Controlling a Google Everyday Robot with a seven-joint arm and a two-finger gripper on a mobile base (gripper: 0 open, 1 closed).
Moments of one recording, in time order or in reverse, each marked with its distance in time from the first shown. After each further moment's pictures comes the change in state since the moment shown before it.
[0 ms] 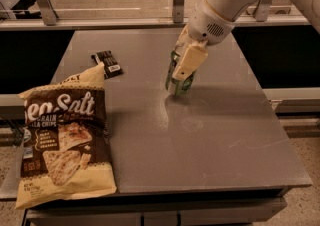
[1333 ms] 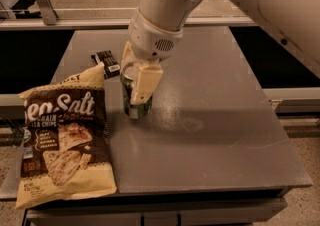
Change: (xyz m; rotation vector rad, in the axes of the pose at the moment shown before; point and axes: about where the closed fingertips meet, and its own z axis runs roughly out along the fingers) arm -0.098 0.083 0.038 -0.140 0.035 -0.385
